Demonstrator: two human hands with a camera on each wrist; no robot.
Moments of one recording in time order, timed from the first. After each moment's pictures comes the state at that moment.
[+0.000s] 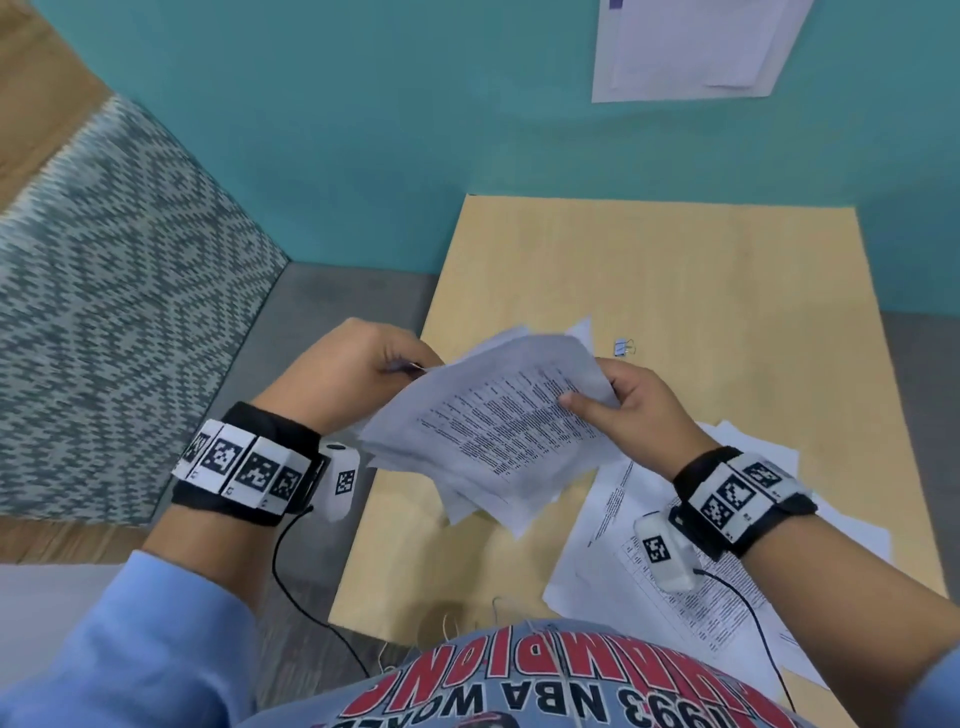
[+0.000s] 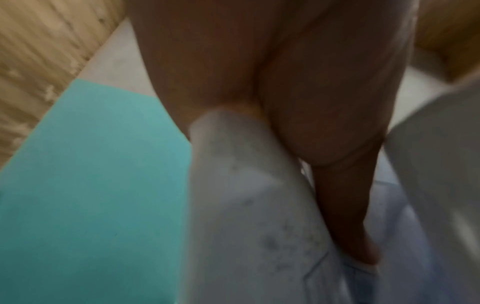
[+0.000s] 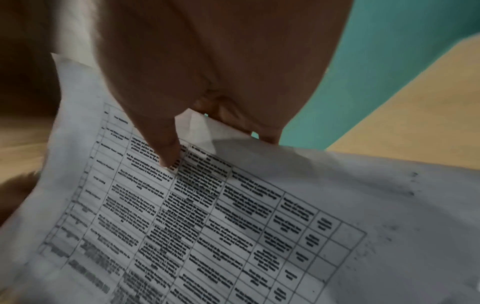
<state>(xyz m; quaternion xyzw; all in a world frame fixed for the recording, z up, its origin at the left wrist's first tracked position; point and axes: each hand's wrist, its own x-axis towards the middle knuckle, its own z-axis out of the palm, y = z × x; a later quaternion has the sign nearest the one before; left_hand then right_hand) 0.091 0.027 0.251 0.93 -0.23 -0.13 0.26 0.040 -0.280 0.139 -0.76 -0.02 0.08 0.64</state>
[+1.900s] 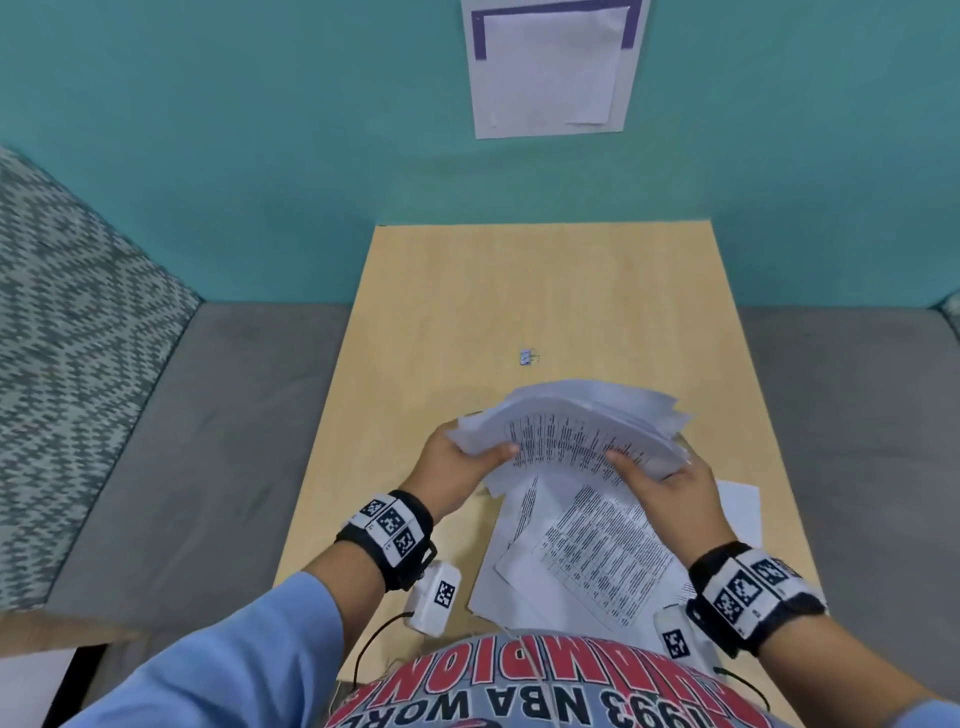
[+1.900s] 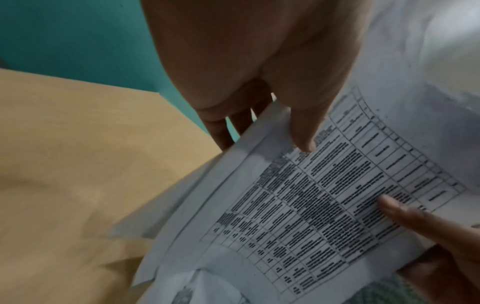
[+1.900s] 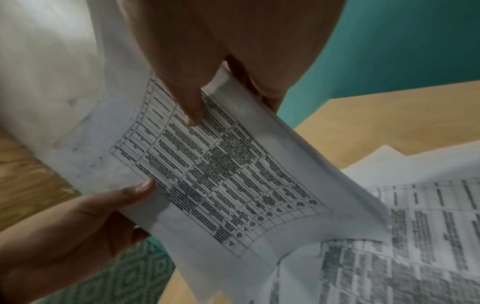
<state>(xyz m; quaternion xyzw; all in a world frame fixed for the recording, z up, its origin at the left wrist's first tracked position) 0.018 -0.140 0.111 0.74 -0.01 -0.22 0.63 -0.083 -0.382 0.122 -0.73 0.21 -0.08 0.65</state>
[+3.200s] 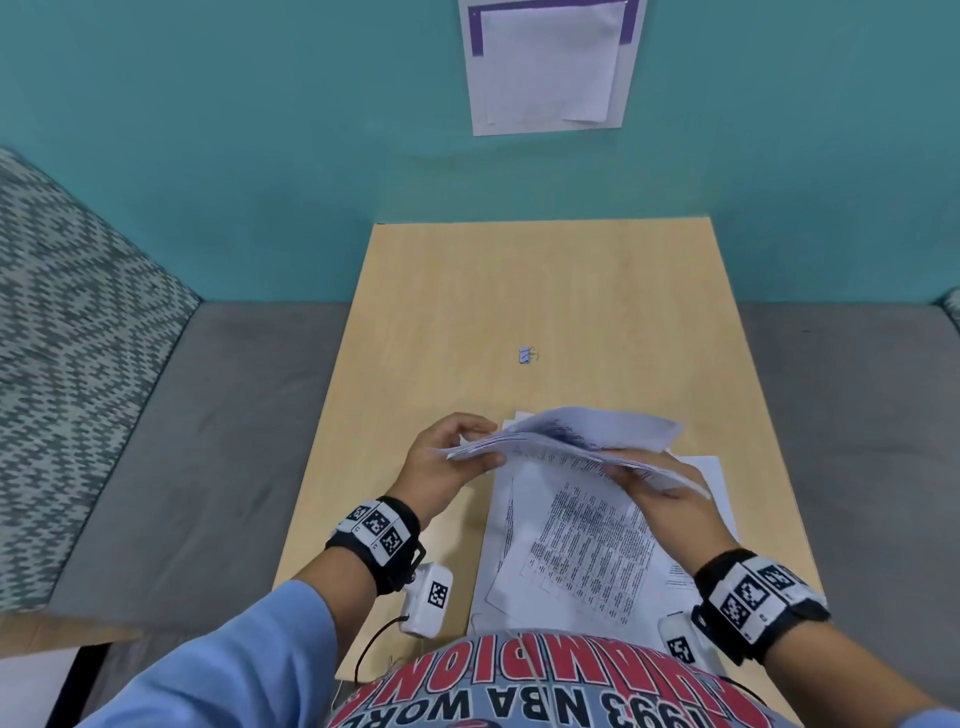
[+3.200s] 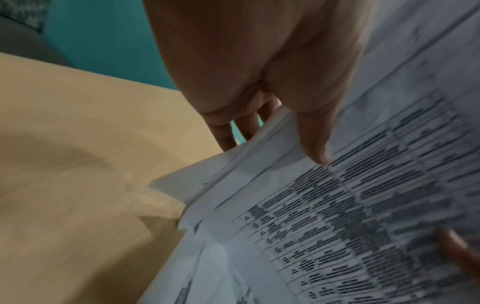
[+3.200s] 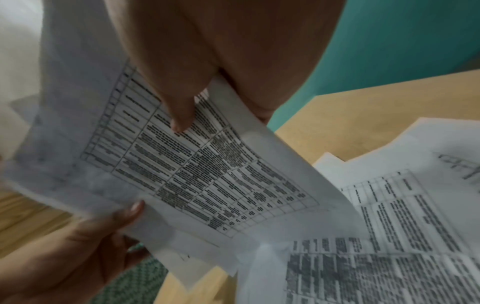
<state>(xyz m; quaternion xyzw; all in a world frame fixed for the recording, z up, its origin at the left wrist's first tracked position) 0.021 -0.123 0.098 0.74 0.01 -0.23 0.64 -0.092 -0.386 0.122 -0.73 0.17 -0.01 0.66</state>
